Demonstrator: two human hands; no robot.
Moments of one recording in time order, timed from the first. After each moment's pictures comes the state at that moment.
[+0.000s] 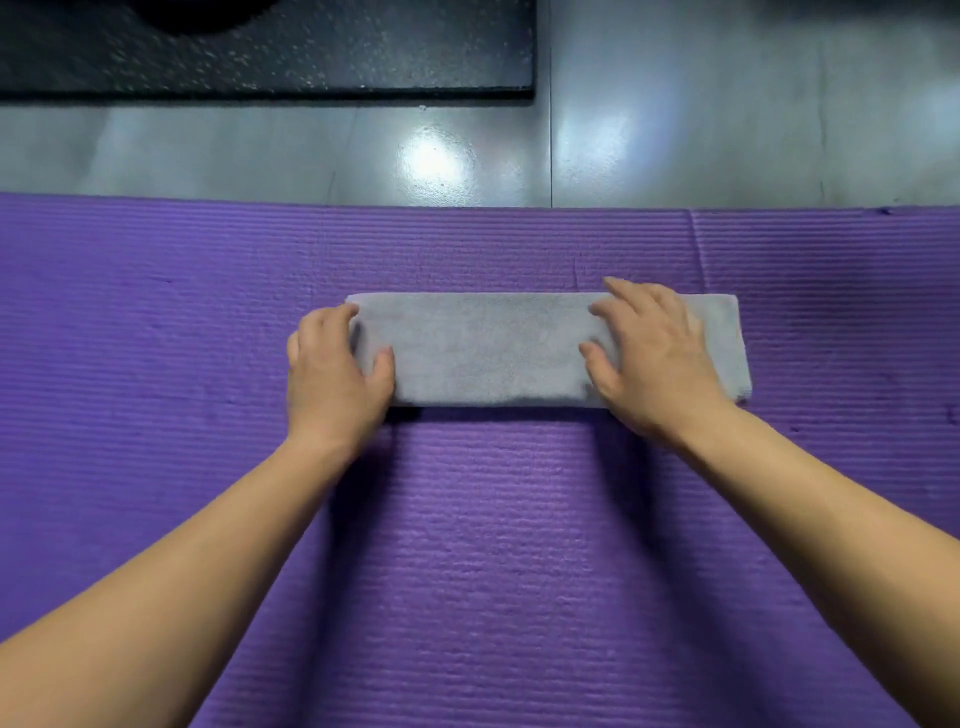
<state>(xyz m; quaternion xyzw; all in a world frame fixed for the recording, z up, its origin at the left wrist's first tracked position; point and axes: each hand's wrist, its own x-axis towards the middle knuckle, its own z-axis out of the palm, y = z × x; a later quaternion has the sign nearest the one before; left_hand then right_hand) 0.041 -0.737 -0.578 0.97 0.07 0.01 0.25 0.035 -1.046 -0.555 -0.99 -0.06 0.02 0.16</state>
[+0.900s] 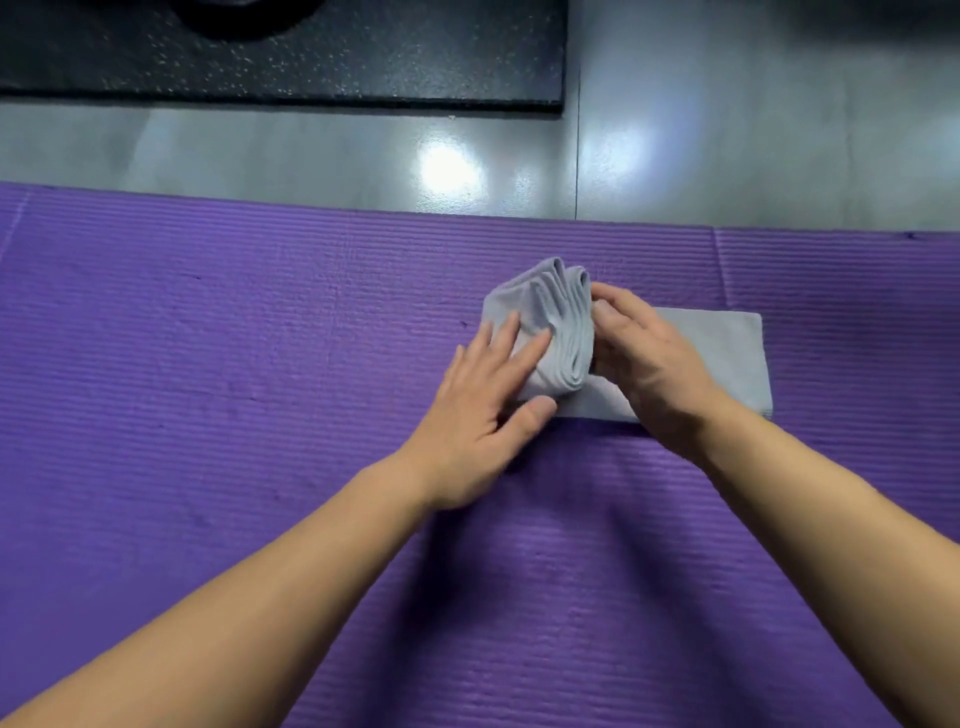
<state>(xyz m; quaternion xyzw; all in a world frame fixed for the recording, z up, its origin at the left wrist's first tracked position) 0.010 -0.810 -0.555 0.87 -0.19 -0.15 0.42 0.043 -1.011 -0.531 -0.62 0.08 0.16 0.76</state>
